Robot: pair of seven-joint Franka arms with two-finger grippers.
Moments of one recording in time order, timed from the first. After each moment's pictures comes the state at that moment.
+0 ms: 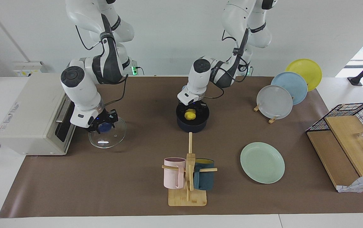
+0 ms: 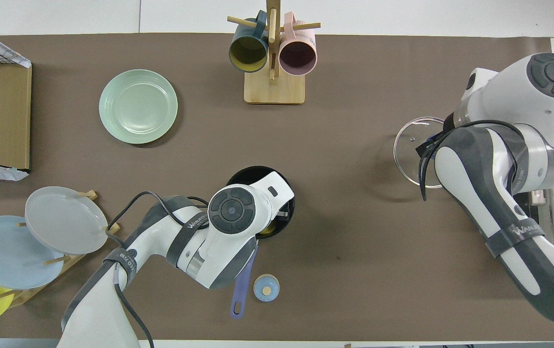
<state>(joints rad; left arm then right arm) -0.75 0.23 -0.01 -2.11 -0.10 2.40 -0.50 0.03 0.21 0.06 -1.84 -0.03 2.00 -0.34</state>
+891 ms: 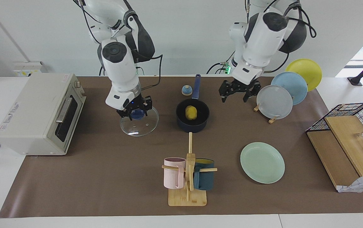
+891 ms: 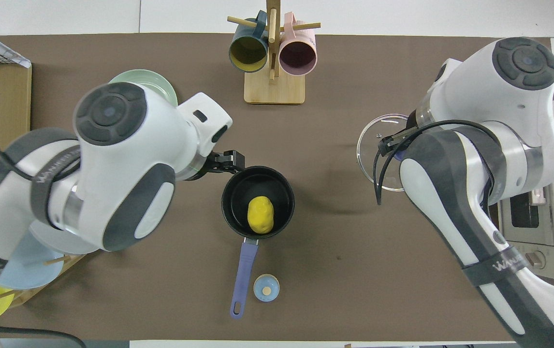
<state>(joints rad) -0.38 0.02 0.03 -1.71 -0.10 1.80 -0.31 0.25 0.19 0.13 -1.71 0.01 1.88 0.11</state>
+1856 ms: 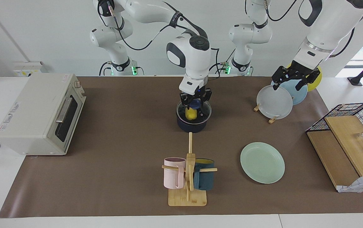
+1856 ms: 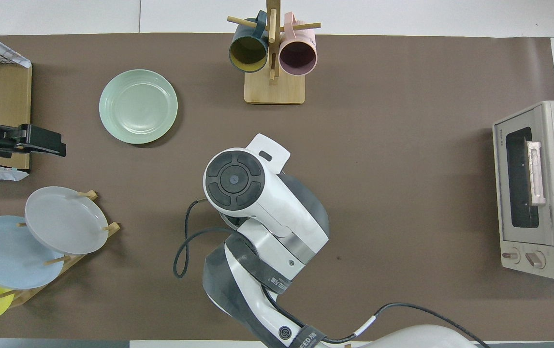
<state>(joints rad) -0.14 -0.02 0.03 -1.61 -0.05 1.57 -0.04 0.63 0.38 0.13 -1.58 -0.06 2.00 0.59</state>
